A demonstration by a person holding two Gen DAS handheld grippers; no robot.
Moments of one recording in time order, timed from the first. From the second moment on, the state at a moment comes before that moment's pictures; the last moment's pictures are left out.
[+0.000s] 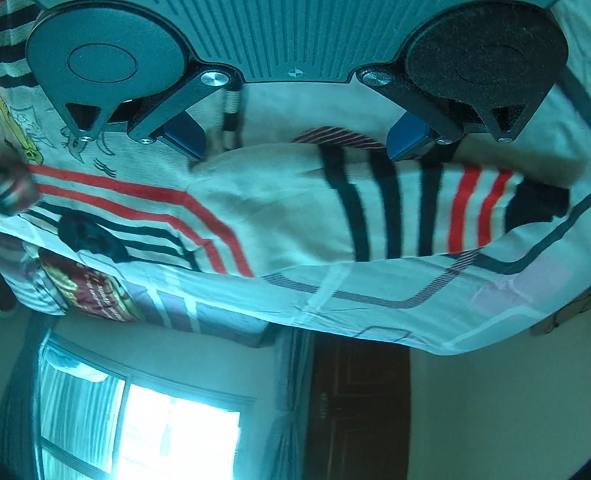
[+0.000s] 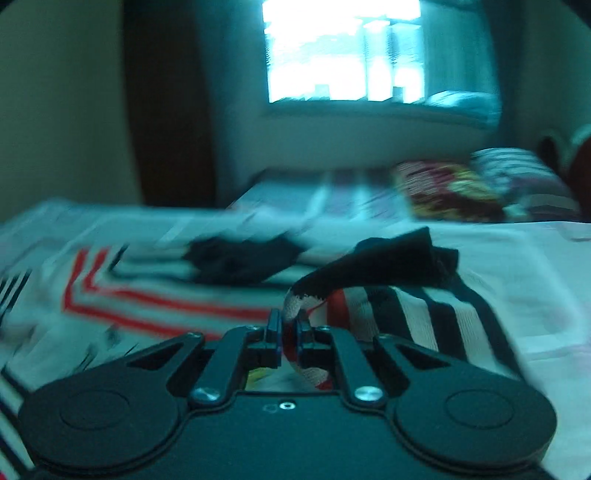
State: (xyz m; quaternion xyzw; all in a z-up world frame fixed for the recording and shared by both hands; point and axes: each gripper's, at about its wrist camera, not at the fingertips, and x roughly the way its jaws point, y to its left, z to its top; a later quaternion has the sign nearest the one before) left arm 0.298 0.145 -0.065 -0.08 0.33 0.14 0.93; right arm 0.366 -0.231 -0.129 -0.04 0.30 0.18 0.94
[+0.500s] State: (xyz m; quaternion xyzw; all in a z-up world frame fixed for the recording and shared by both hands) left arm 0.377 0.061 -0.084 -0.19 0.36 -0.10 0.91; right arm 0.281 -0.239 -0.119 -0.05 0.22 0.18 0.96
